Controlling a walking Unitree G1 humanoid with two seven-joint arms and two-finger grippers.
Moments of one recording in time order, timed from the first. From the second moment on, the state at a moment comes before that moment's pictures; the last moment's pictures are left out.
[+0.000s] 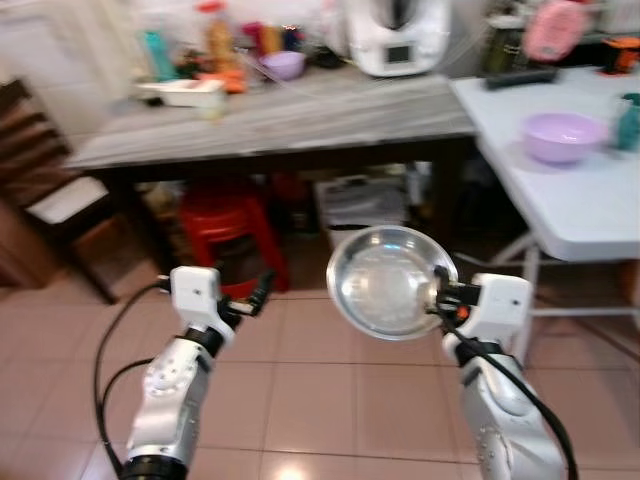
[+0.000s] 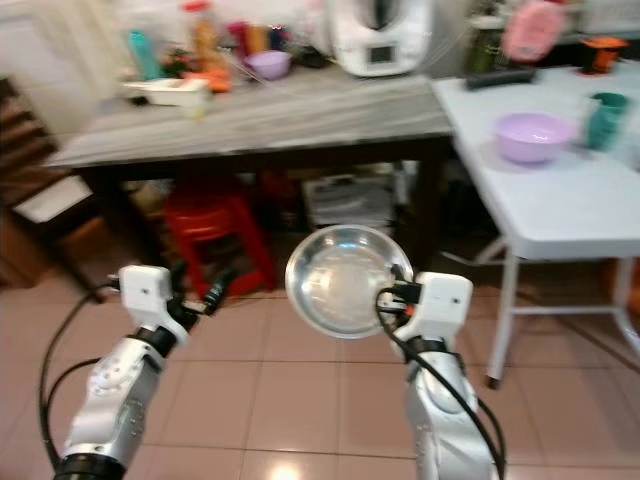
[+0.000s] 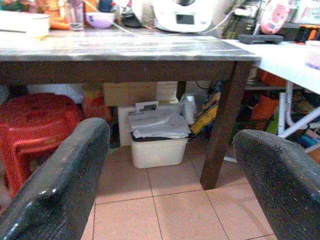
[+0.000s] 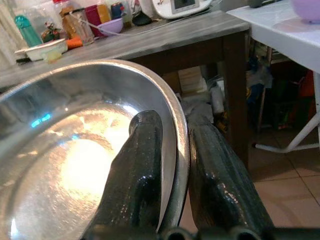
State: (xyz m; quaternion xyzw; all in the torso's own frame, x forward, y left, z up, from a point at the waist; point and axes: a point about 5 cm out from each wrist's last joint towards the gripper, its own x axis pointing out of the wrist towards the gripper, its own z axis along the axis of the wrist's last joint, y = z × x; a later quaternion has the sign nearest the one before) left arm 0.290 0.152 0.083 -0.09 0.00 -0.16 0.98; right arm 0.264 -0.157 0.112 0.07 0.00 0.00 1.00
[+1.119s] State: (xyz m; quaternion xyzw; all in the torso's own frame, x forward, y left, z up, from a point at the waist) left arm 0.291 0.133 0.084 -0.10 0.00 -0.19 0.98; right arm 0.263 -0.168 0.113 0.06 -0.01 -0.01 1.00
